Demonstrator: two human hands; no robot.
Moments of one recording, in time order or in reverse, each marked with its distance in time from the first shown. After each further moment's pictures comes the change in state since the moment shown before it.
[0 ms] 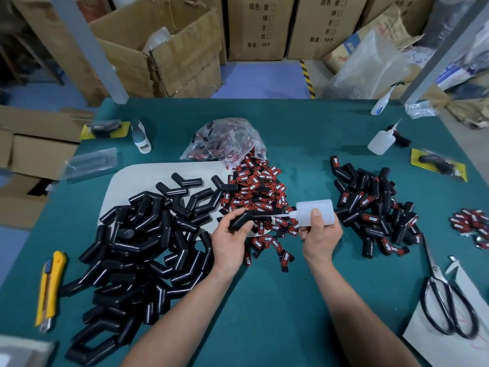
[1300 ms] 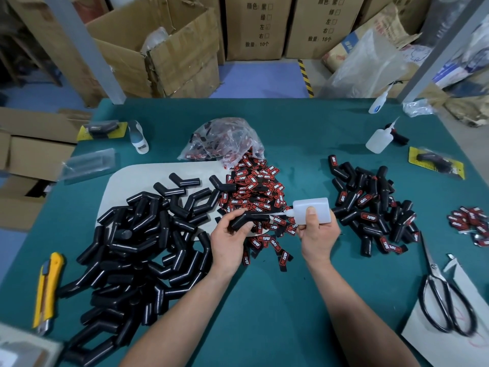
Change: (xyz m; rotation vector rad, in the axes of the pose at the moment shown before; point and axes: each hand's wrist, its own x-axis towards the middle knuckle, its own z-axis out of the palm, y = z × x) left_hand -0.001 0.004 0.003 0.026 -0.009 -0.019; right_hand 0.000 0.000 0.002 -0.099 0.017 -0.027
